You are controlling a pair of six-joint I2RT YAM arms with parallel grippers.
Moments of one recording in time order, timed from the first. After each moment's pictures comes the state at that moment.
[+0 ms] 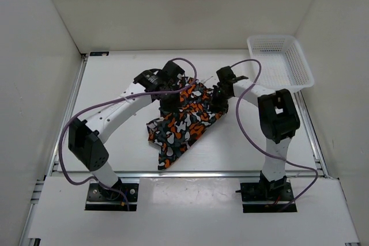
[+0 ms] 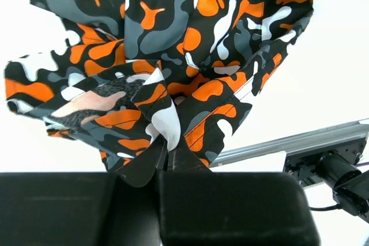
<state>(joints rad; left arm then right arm) -0.72 1.65 1.59 -1.03 -0.04 -0.67 0.39 1.97 1.34 -0.54 -0.25 0.60</state>
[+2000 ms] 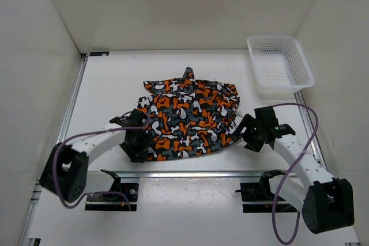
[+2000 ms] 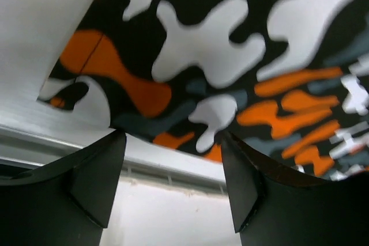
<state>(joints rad) -0.47 1.24 0.62 -0.79 0.06 -1.19 0.26 0.97 0.57 -0.67 -0.14 0.81</state>
